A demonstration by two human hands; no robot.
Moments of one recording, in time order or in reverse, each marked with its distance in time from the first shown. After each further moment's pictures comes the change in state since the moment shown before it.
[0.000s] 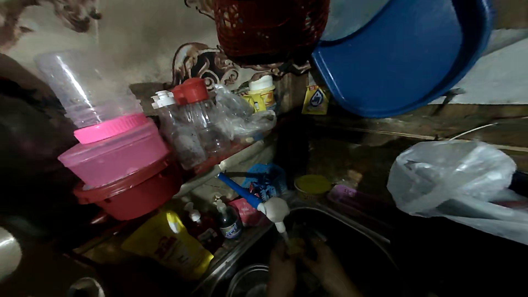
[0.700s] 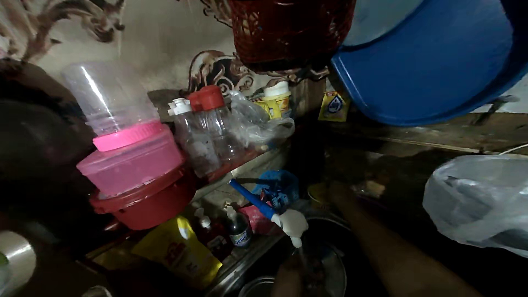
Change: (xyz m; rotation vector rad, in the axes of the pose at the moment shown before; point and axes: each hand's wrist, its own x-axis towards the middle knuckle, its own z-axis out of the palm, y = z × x) left_hand 0.010 0.001 -0.016 -0.322 -0.201 -0.184; right_hand 0.216 -0.009 -0.079 -0.575 0.202 0.160
